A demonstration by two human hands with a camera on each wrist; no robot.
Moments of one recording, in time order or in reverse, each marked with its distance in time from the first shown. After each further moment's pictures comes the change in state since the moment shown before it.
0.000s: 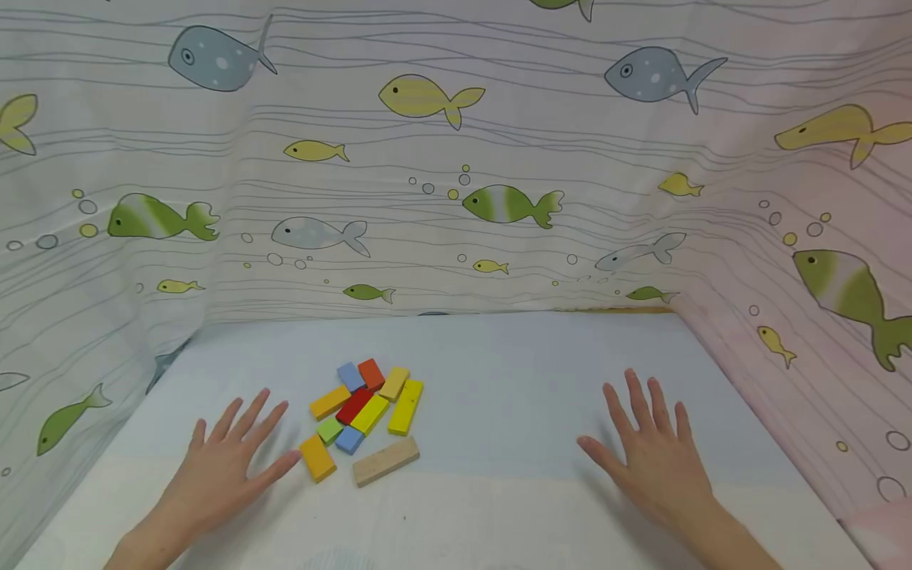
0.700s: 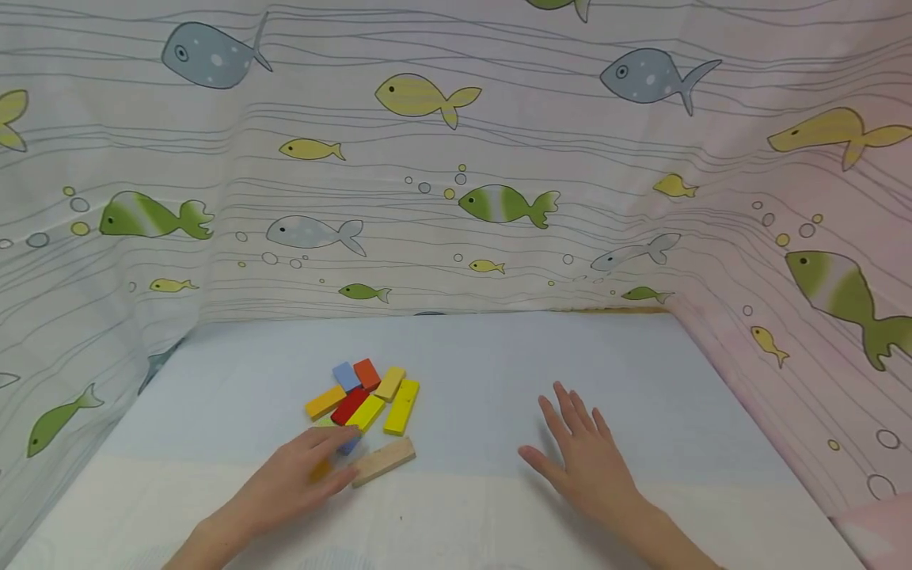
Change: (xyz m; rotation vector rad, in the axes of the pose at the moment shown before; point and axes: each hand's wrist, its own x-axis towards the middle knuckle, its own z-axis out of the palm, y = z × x) left_hand 0.015 0.063 0.022 -0.327 -0.055 0.261; right_hand 0.015 -0.051 0.028 0.293 -0.032 -0.075
